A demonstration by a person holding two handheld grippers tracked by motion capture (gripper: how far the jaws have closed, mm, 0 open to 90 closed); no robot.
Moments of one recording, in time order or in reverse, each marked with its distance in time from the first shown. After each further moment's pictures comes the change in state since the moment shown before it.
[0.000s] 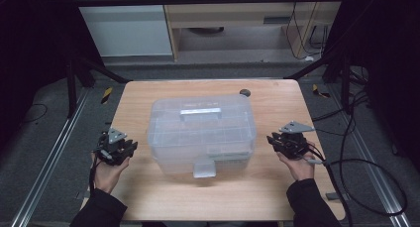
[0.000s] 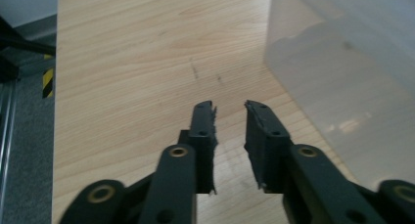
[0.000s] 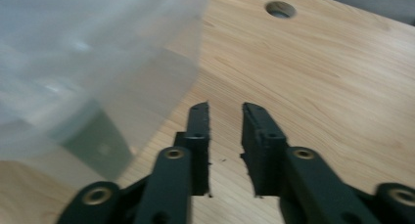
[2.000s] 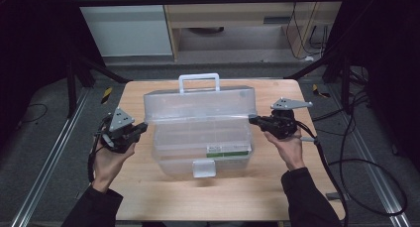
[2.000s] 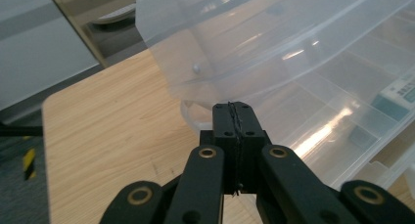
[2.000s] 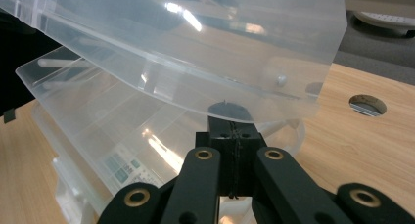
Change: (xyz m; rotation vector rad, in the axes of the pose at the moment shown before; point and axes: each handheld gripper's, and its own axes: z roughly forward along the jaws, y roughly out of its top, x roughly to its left) left arm -0.042 0.081 -0.063 -0.166 -0.141 0.156; right arm 0.022 0.082 -0.015 -0.181 0.310 0.052
